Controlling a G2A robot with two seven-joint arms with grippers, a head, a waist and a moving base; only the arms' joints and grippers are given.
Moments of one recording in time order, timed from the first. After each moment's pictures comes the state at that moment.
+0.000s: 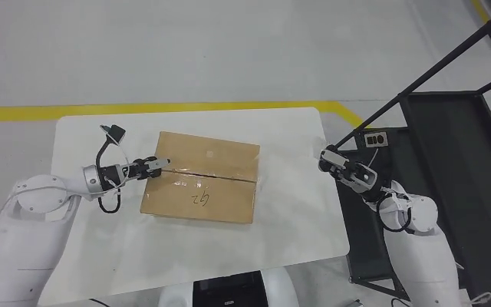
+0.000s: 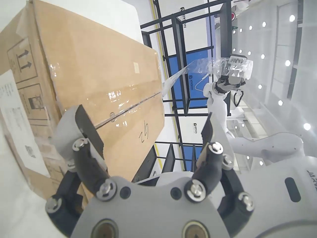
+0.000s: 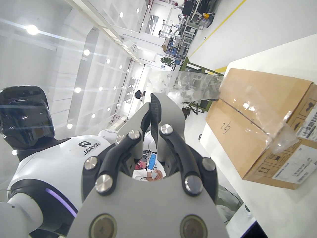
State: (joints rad) left arm 1.19 -0.92 -1.37 -1.53 -0.17 -0.24 -1.12; right arm -1.65 -1.12 1.77 -1.83 0.68 -0.40 1.07
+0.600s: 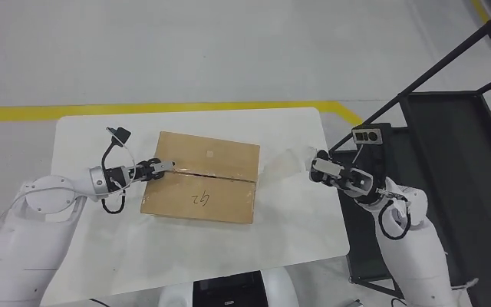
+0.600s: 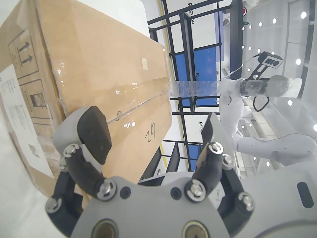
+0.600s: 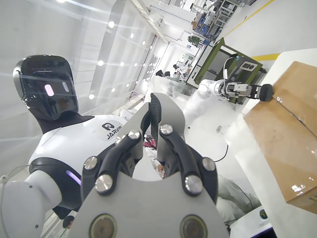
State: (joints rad) left arm 1.19 -0.93 -1.33 -1.53 -0.14 -0.25 -1.08; right arm -1.56 -1.13 1.63 -1.90 0.79 -0.41 1.15
